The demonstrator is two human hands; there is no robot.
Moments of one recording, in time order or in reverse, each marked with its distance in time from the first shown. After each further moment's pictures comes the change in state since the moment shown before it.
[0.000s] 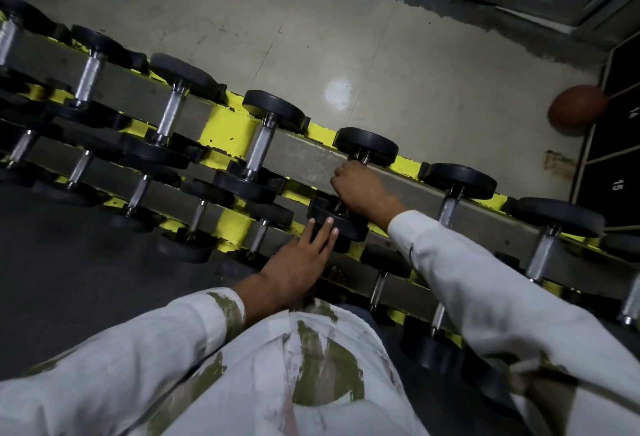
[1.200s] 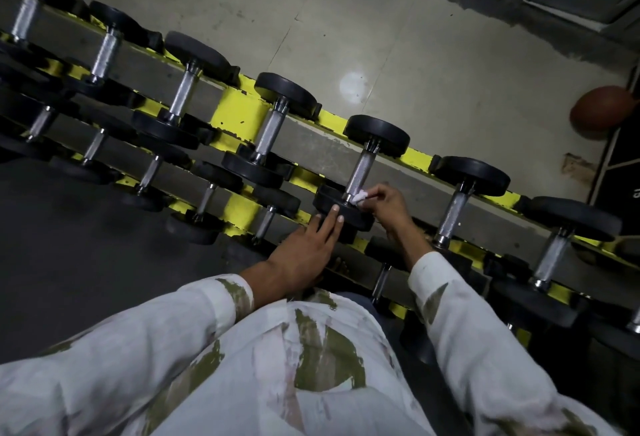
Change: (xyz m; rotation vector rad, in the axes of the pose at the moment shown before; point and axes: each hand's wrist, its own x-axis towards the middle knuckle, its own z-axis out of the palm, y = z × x) left_hand 0.002 0.011 0.006 -0.038 0.054 -0.044; right_hand -0.061 -0.020 0.045 1.649 0.153 0.859
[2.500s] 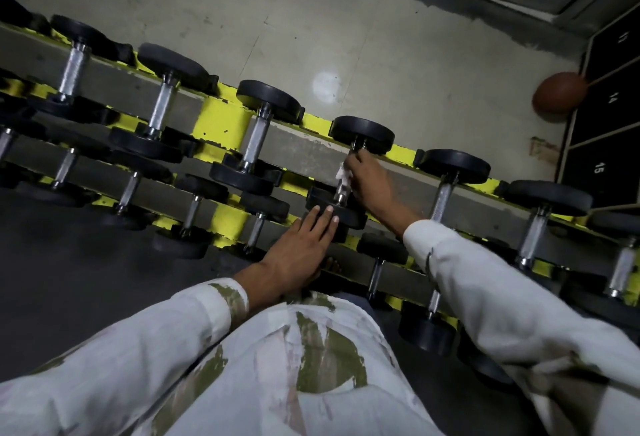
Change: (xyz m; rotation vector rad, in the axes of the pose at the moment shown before) left_hand -0.004 -0.018 -0.009 0.030 -0.005 0.062; right_hand 0.011 -0.036 -0.001 -1.034 0.126 -0.727
